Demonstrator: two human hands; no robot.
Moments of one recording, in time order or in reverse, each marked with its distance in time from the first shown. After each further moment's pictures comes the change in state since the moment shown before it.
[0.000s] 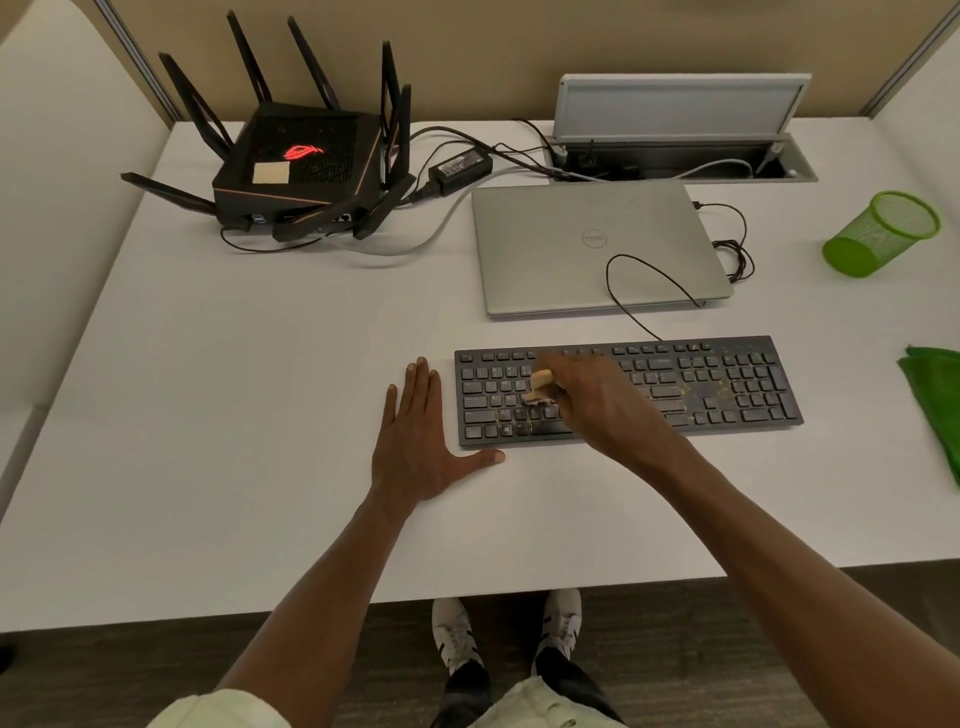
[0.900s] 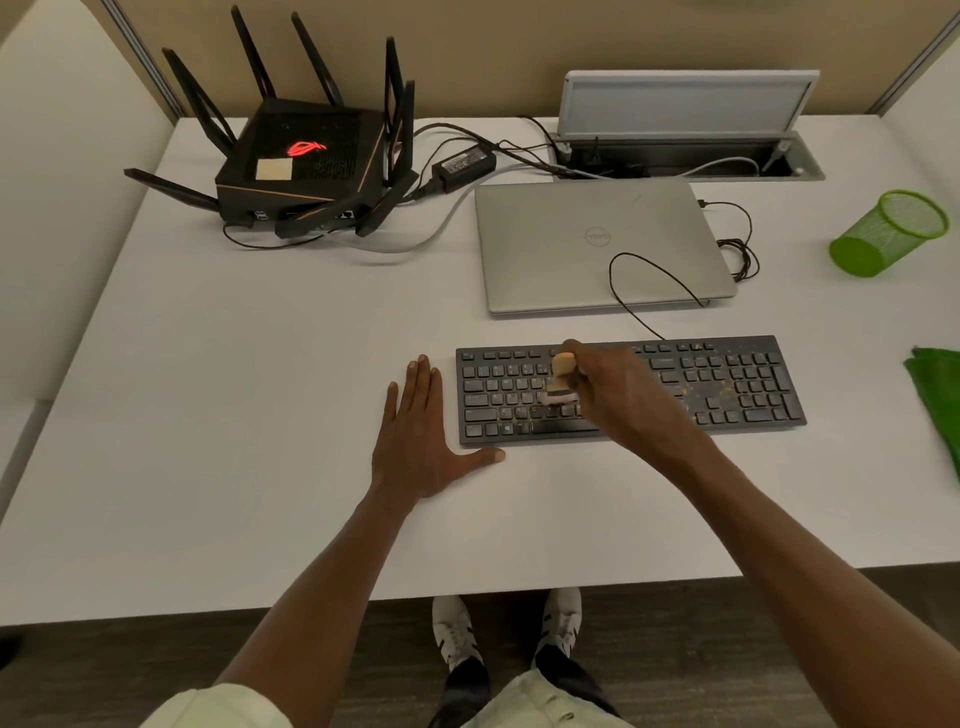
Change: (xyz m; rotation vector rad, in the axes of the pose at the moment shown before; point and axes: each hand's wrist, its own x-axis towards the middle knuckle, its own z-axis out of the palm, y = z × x) left_hand 0.000 0.000 0.001 0.015 0.003 0.002; right_hand -0.005 0.010 -0.012 -0.015 0.051 0.064
